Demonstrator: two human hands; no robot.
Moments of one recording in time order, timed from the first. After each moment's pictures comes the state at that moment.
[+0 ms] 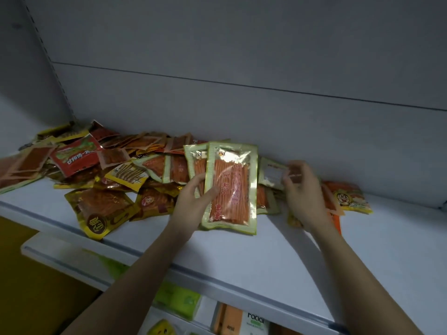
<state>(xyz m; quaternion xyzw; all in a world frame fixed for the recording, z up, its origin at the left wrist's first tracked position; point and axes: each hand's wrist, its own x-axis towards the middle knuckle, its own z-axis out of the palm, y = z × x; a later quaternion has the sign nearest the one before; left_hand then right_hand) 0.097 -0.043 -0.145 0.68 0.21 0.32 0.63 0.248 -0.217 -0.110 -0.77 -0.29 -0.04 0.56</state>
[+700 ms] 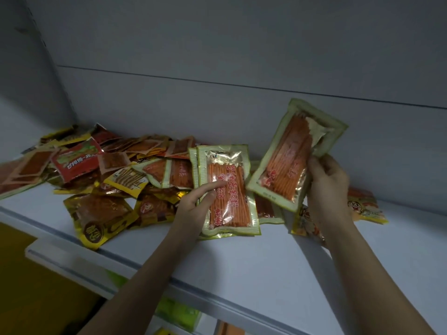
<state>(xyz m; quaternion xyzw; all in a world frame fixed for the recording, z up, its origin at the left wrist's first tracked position) 0.095 -0.048 -0.141 0.71 0.16 0.34 0.59 0.270 -0.211 -0.089 -0.61 -0.19 0.04 0.77</state>
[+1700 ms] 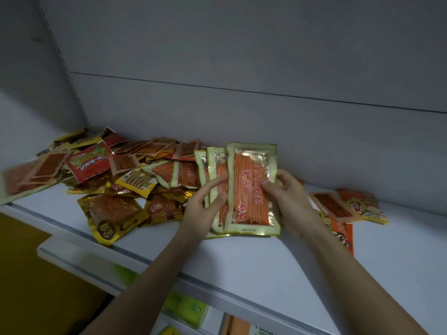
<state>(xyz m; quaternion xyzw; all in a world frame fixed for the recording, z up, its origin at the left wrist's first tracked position) 0.092 -0.050 -0.139 0.71 0.15 0.33 0.61 0.233 -0.181 -0.107 -0.59 -0.24 0.26 0.72</state>
